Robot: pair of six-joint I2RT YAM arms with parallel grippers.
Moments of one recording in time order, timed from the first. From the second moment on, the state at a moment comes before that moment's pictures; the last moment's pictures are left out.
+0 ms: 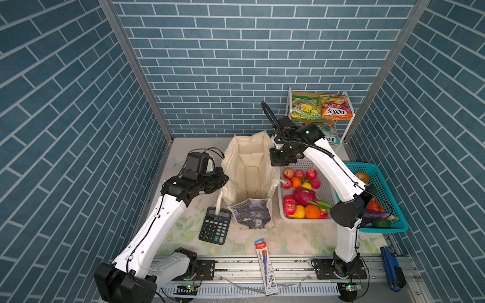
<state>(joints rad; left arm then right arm) -0.34 1.11 1.12 -0.75 0.32 -0.80 0.71 1.97 2.32 -1.49 -0.06 0.45</state>
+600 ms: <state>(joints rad) -0.14 1.12 1.20 -0.95 0.25 -0.60 0.71 2.08 2.31 -1.39 -0.12 0.46</state>
